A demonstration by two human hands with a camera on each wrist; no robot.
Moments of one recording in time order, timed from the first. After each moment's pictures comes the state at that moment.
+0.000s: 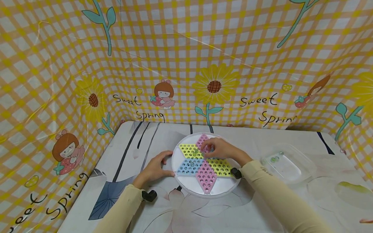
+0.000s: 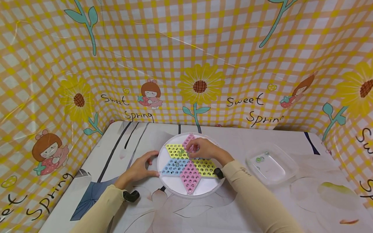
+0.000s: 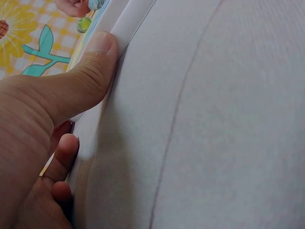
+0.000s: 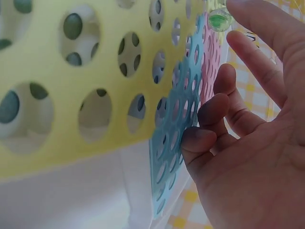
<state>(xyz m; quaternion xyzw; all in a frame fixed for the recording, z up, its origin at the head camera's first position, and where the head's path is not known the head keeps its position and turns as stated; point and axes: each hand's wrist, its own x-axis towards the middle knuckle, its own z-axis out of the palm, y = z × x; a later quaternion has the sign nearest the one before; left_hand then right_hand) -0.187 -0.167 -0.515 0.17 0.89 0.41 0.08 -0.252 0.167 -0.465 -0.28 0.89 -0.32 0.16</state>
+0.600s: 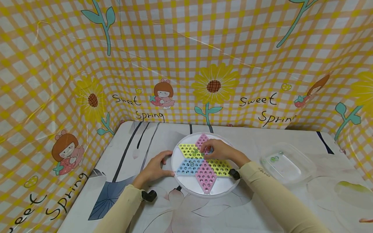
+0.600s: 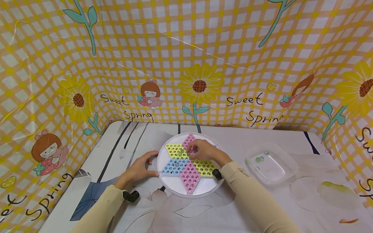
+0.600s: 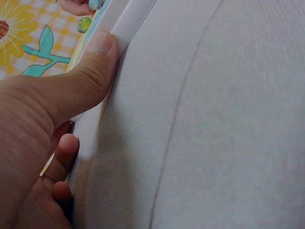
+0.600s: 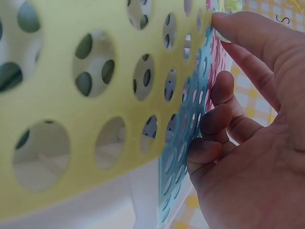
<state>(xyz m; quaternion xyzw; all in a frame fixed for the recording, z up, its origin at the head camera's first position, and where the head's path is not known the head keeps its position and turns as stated) -0.186 -0.167 -0.515 0.17 0.89 0.41 0.08 -0.251 0.163 -0.473 -0.26 0.89 -0.32 0.17</state>
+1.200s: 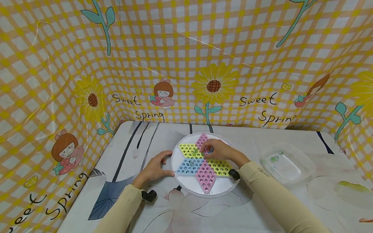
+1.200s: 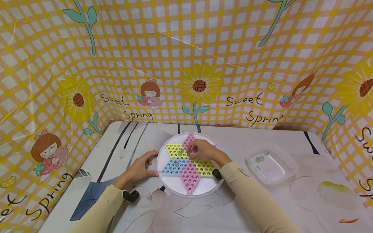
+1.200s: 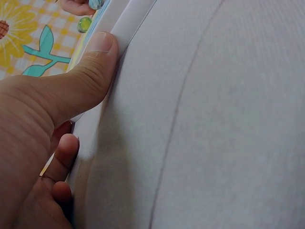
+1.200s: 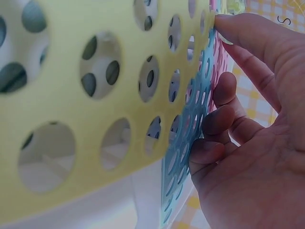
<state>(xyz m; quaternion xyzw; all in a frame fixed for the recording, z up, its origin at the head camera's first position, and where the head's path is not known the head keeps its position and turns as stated) -0.185 -0.166 -0.514 0.17 0.89 0.41 0.07 -0.248 0.162 -0.472 -0.27 0.89 -0.33 0.16</state>
